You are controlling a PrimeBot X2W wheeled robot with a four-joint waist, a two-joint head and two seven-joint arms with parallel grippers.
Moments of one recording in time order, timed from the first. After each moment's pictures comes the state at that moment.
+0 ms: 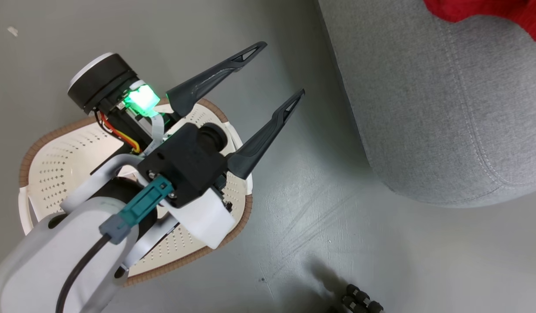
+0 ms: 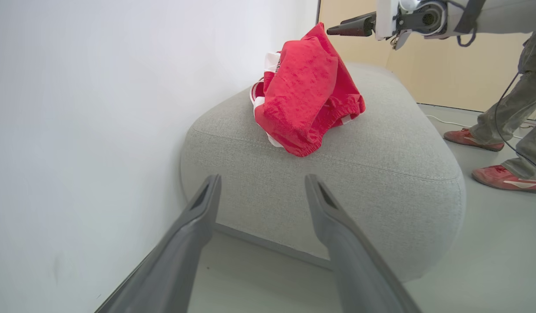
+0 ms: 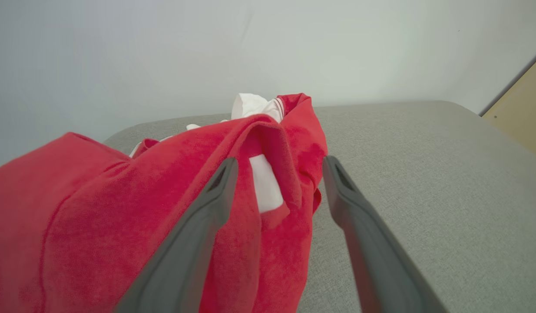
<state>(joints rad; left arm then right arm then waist) -0.75 0.38 -0.61 -0.43 -0.31 -0.08 0.24 -1.06 -0.51 -0.01 0.68 0.38 0.12 -0.15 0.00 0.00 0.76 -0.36</state>
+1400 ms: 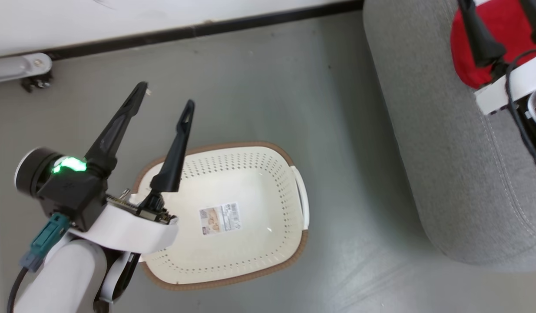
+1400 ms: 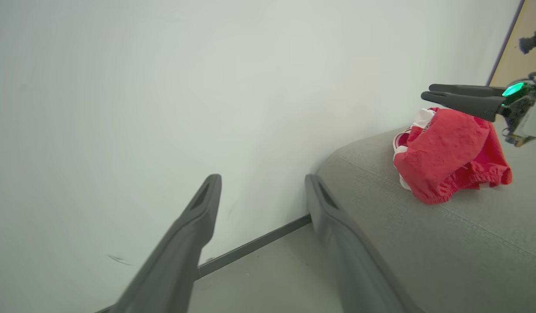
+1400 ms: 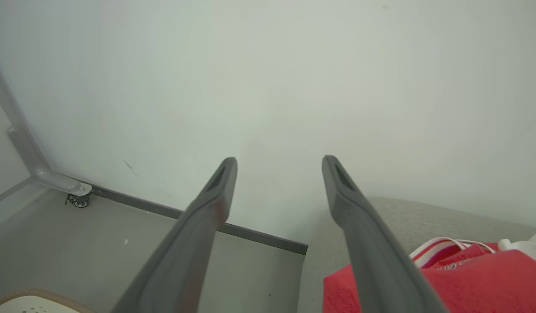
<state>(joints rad) -0.40 0.34 -0.38 -0.32 -0.40 0.12 -0.07 -0.84 -0.42 0.35 0.31 0.37 0.12 -0.23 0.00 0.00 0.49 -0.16</state>
